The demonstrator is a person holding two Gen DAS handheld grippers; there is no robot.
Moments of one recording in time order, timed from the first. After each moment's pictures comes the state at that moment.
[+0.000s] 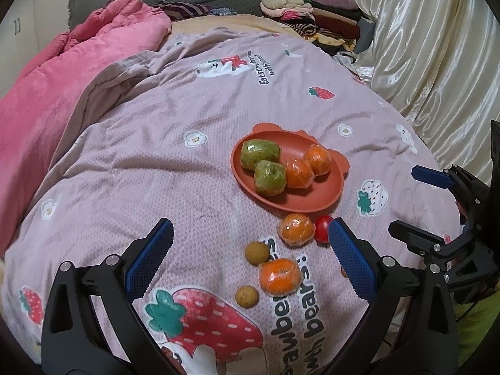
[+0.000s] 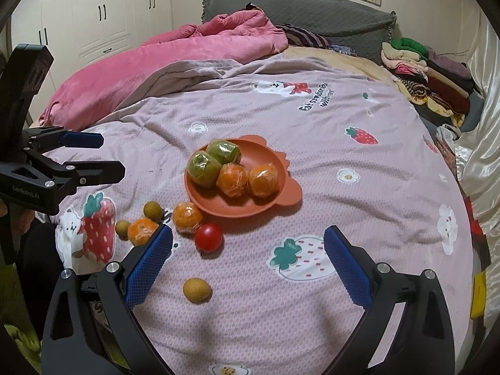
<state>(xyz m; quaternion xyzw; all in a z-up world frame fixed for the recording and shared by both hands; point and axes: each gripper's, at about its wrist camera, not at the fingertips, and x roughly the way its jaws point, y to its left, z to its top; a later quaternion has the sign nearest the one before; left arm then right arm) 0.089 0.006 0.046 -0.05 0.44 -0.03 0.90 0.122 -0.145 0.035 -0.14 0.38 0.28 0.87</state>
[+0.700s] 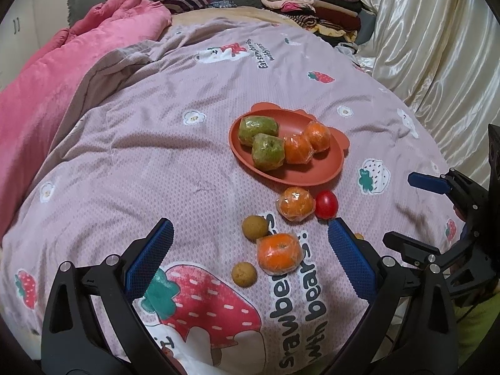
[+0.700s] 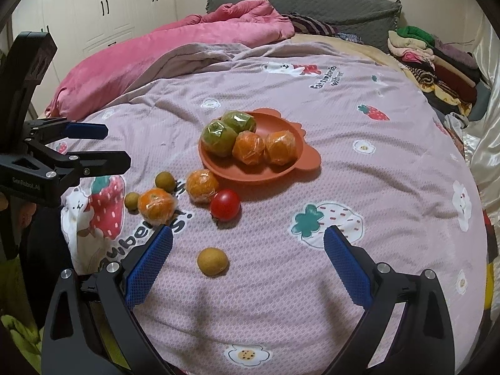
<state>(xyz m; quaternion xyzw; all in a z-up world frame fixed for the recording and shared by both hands) 0.072 -0.001 0.031 -0.04 0.45 -0.03 0.89 0.104 -0.145 0.011 -0.13 0.41 0.29 0.86</state>
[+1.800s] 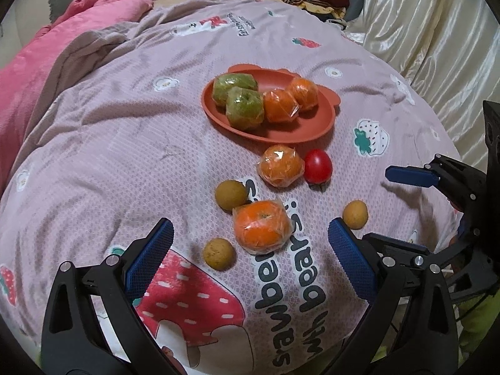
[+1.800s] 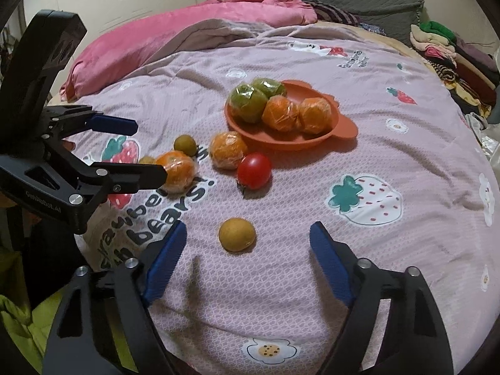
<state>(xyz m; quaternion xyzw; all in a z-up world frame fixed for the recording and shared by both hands) 0.072 -0.022 -0.009 -0.03 0.49 -0.06 0.87 0.093 -0.132 -0.023 -0.15 0.43 0.33 0.83</state>
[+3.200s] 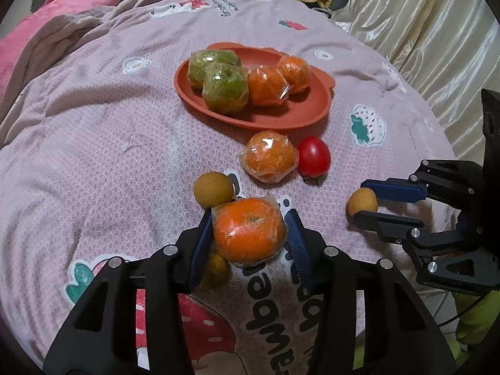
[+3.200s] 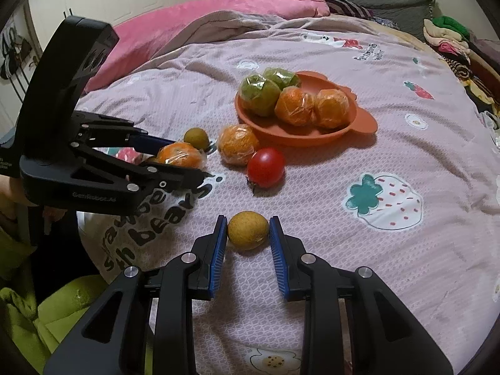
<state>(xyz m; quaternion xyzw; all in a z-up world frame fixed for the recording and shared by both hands) 0.087 -0.023 -0.033 -0.05 0.51 -0.11 0.85 0.102 -0.129 -0.031 -0.14 0.45 0.36 0.81</state>
